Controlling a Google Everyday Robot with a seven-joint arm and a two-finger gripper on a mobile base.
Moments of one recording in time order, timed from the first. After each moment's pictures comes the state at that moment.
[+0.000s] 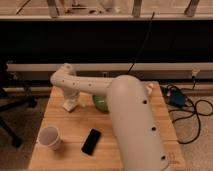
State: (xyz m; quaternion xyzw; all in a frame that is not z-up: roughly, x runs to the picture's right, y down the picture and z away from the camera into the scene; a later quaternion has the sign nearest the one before) arm -0.182 0.085 0.903 -0.26 -0.15 -0.51 0.81
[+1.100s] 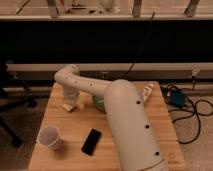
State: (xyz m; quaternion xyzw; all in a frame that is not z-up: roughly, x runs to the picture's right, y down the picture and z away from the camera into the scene) arm -0.204 0.102 0.923 -0.28 -0.23 -0.49 0.79
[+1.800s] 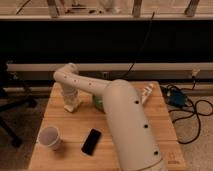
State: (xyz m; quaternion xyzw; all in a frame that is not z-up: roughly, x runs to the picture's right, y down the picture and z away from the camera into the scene) arm -0.207 0.090 0.915 -0.27 -0.23 -0.50 0.79
